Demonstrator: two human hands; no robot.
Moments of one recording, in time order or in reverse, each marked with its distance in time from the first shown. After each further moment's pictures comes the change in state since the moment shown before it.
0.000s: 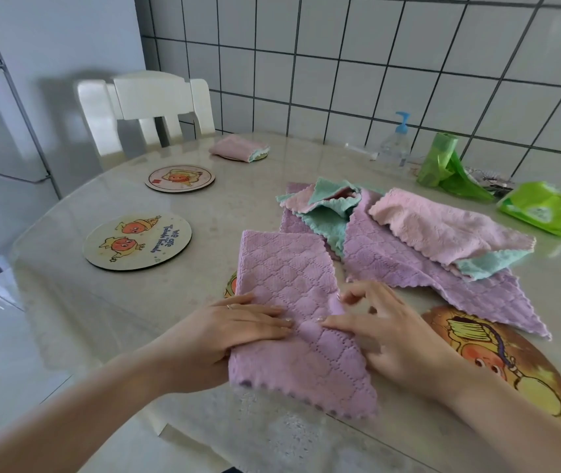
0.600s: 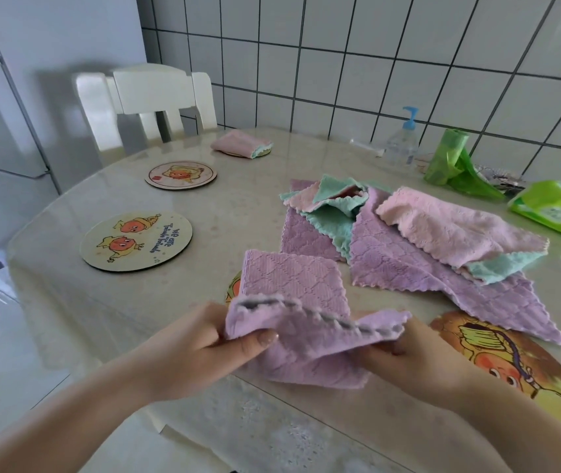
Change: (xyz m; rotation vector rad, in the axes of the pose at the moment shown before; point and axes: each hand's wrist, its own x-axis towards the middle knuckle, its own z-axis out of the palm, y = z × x) left_hand -0.001 0.024 -0.021 -0.468 0.027 -0.498; right_hand 0.007 -0.024 -0.013 0.531 -0.082 0.185
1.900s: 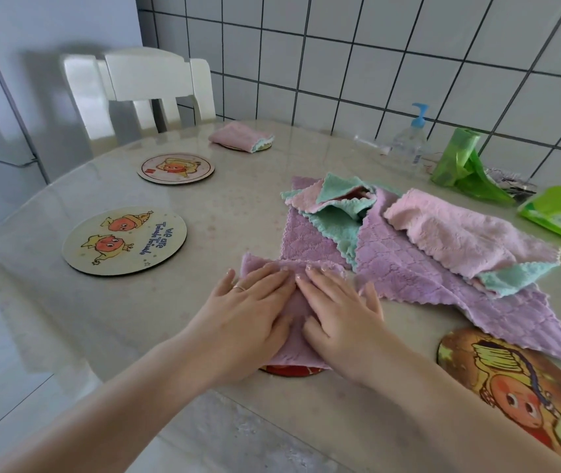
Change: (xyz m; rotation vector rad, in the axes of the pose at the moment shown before) left_hand 0.061 -0.010 0.021 0.791 0.053 -0.067; right_hand 0.072 0.003 0.038 -0.612 0.012 0.235
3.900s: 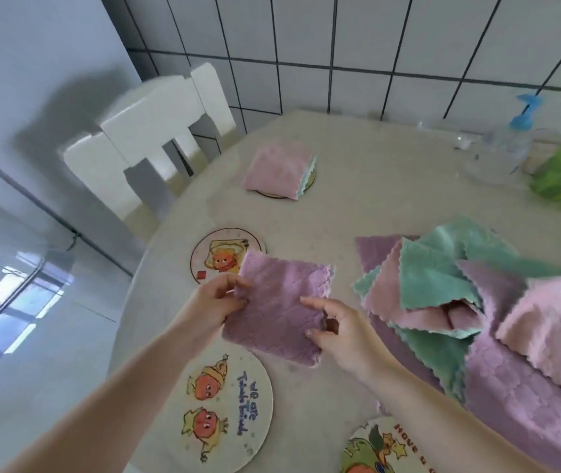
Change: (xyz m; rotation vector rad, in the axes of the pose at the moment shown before) left_hand 0.159 -0.234 -0.087 -1.336 -0.172 -0.783; right_hand 0.217 -0.044 -0.055 1.017 -0.163 0.324
